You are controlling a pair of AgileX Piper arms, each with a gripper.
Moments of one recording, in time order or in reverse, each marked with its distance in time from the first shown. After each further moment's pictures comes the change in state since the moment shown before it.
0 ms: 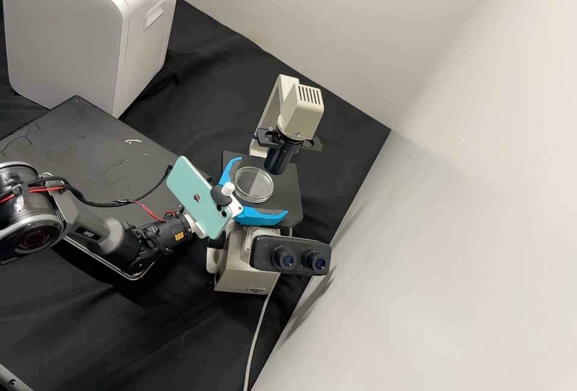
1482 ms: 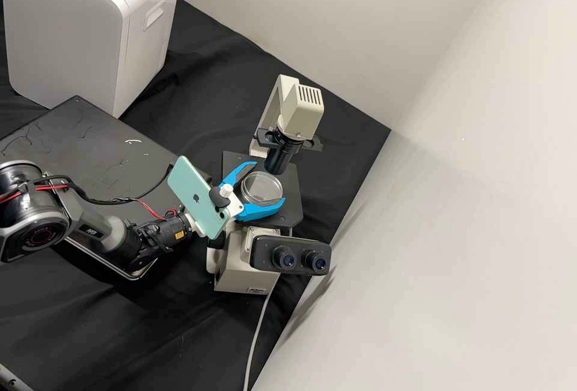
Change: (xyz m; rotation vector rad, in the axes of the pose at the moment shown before) left arm 0.001 -0.002 -0.001 0.005 0.007 -0.011; right arm 0.004 -0.008 0.000 0.025 -0.008 0.008
